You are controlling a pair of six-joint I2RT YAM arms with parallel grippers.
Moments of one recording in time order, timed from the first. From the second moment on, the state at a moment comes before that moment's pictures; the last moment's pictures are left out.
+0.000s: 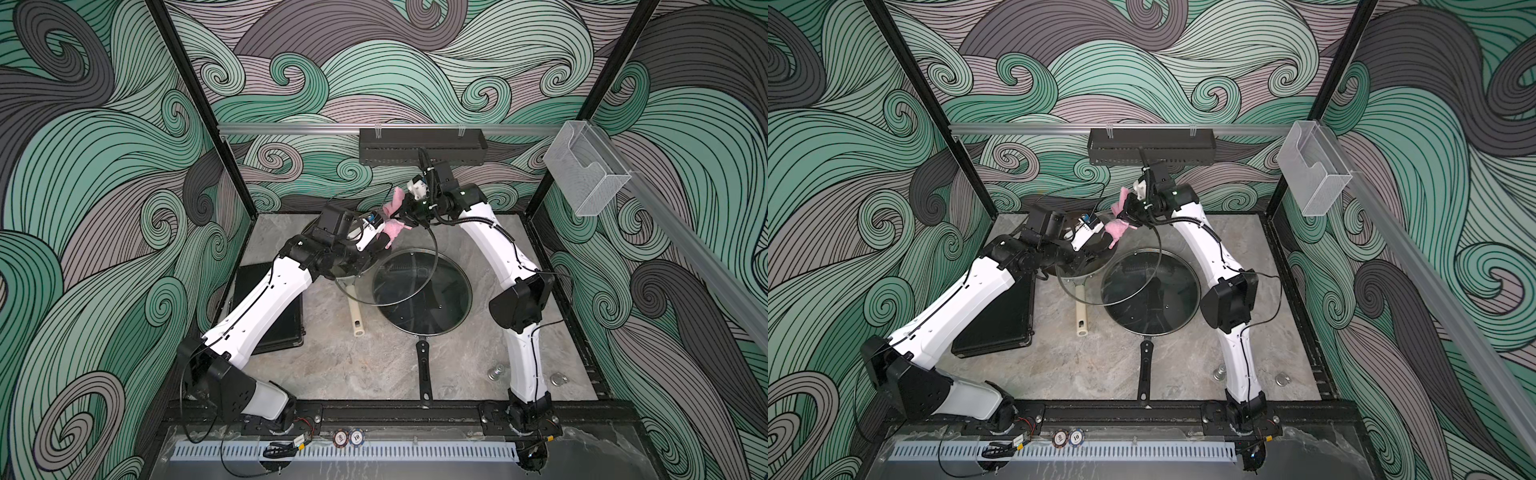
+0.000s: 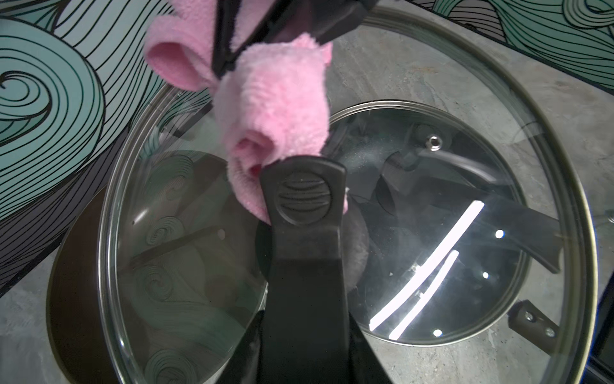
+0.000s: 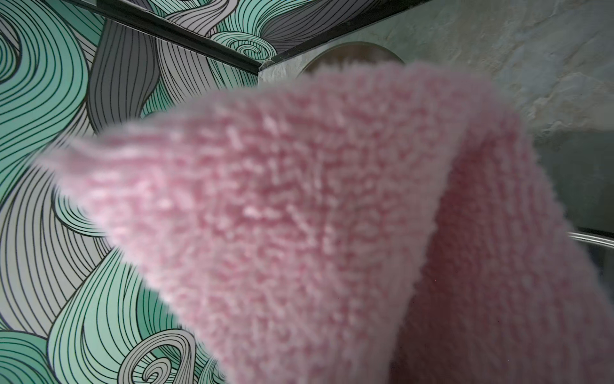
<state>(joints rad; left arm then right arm) -0.49 1.44 1.48 -0.79 0.12 0.27 0.46 2.16 2.40 -1.05 -0.49 0.66</state>
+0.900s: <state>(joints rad) -0.55 1.61 1.77 -0.95 -0.44 -0.87 0.65 1.93 1.99 -0.69 -0.40 0.79</state>
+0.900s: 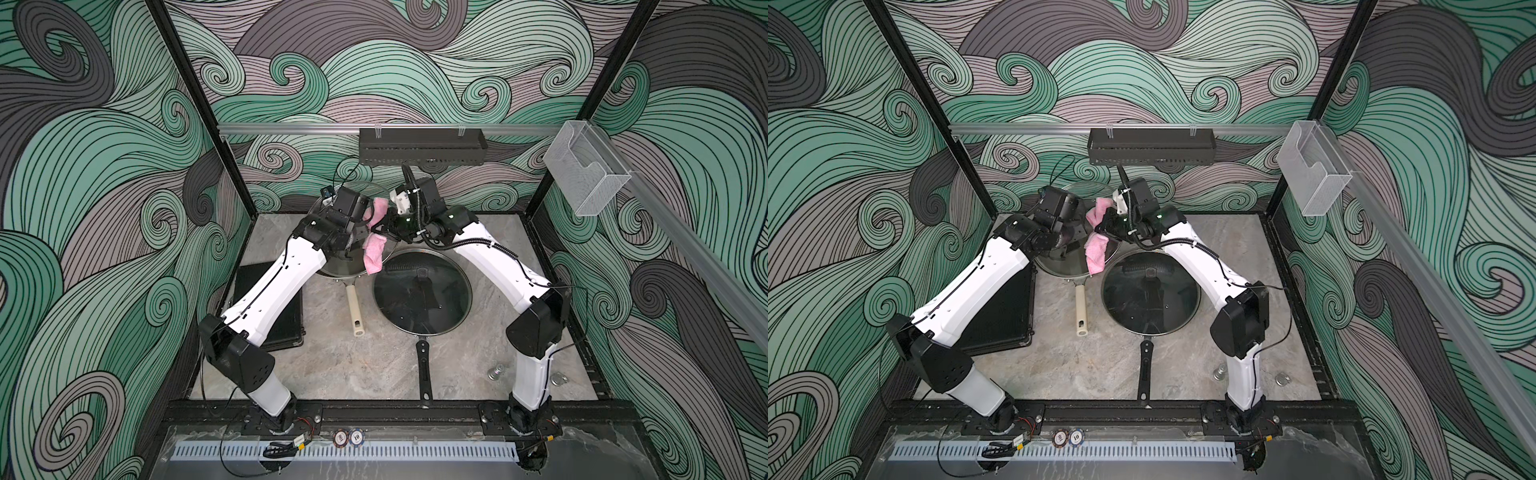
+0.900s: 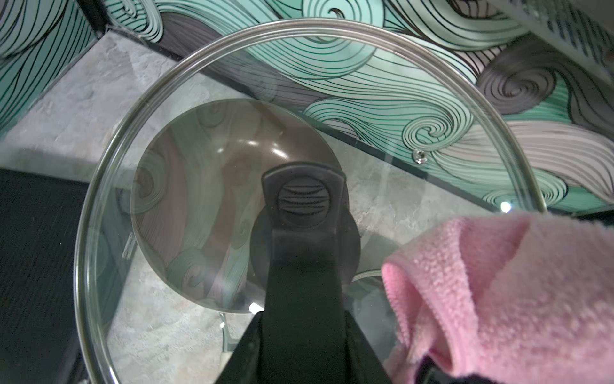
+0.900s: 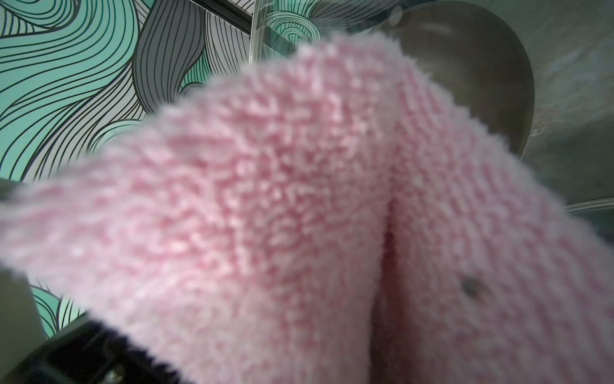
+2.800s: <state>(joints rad) -0.57 1.33 1.41 -0.75 -0.05 -0.01 0.52 2.18 2.47 -1.00 -0.51 0.50</state>
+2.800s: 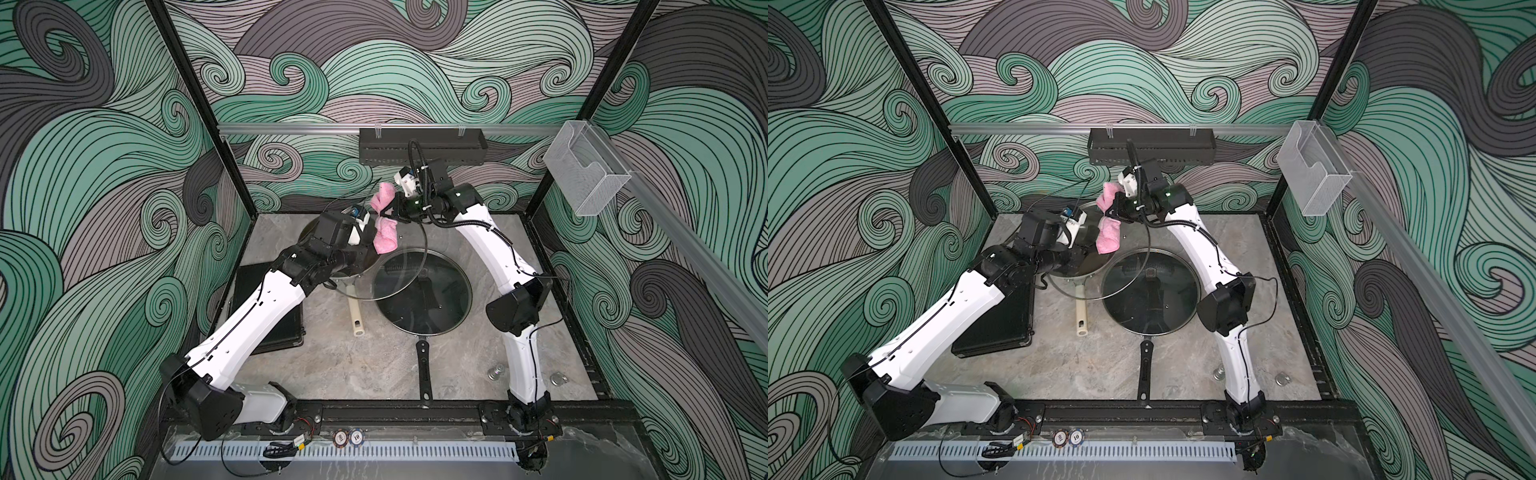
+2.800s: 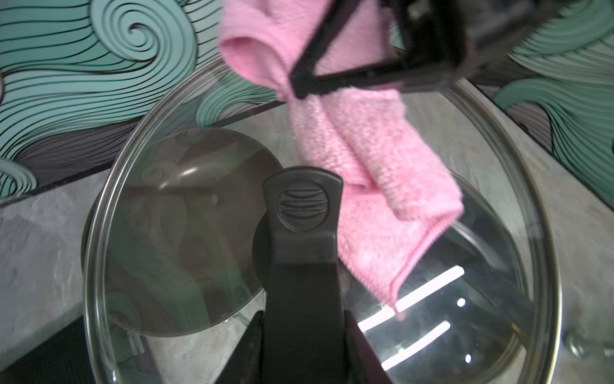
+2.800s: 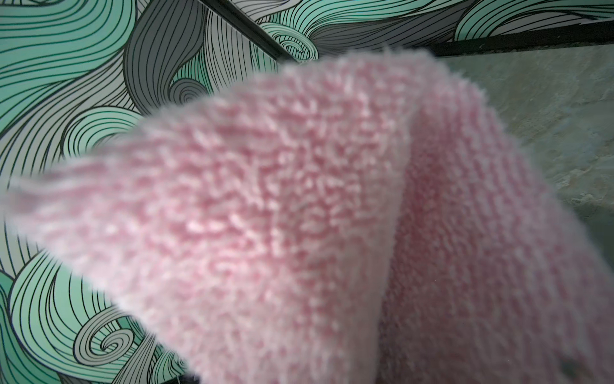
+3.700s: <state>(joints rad) -0.56 1.37 1.39 -0.77 0.30 0.38 0.58 2.31 2.52 -1.16 -0.74 0.24</state>
